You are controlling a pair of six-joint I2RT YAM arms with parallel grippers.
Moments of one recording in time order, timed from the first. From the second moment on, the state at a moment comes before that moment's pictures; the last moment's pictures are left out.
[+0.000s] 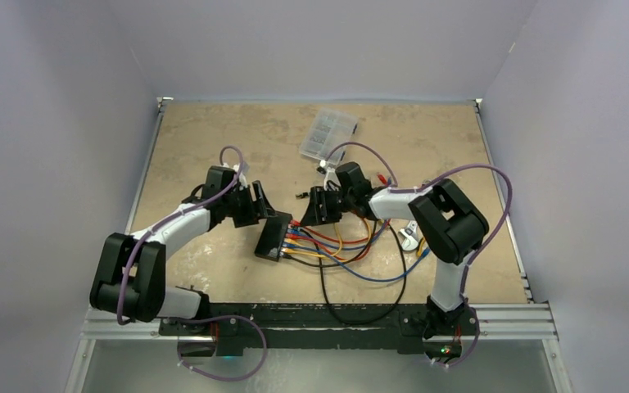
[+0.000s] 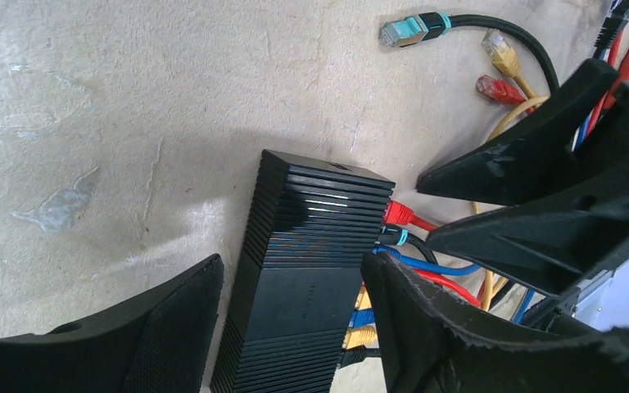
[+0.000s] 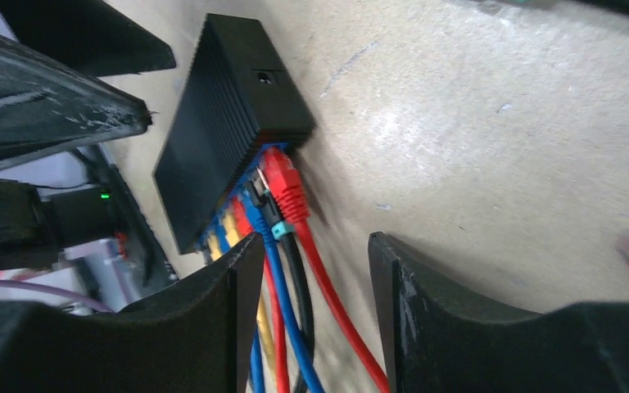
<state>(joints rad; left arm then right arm) -0.24 1.37 0.67 -0.19 0.36 -0.55 0.62 1.86 0.96 0.16 -0.57 0.56</state>
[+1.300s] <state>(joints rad) -0.21 1.39 0.66 -0.24 0.34 -0.51 0.62 1.92 0.88 0.36 -0.72 0.70</state>
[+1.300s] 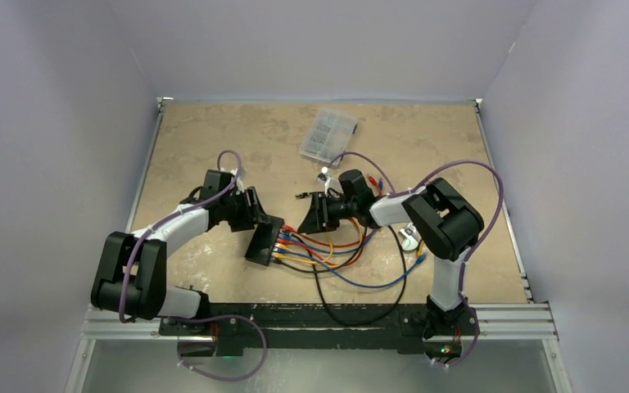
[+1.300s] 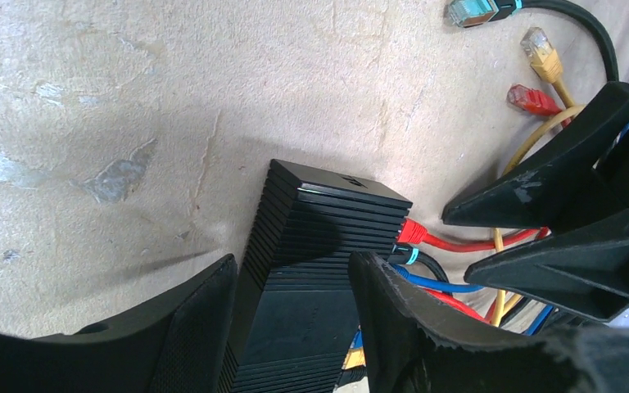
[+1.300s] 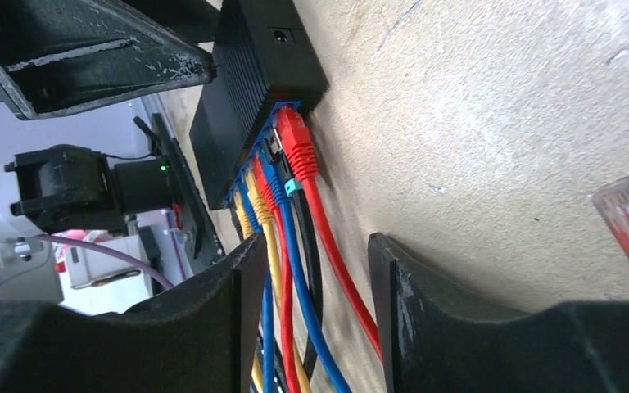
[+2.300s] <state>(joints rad) -0.20 1.40 0.63 -0.21 0.37 -0.51 0.63 2.17 1.00 0.68 -0.88 0.91</state>
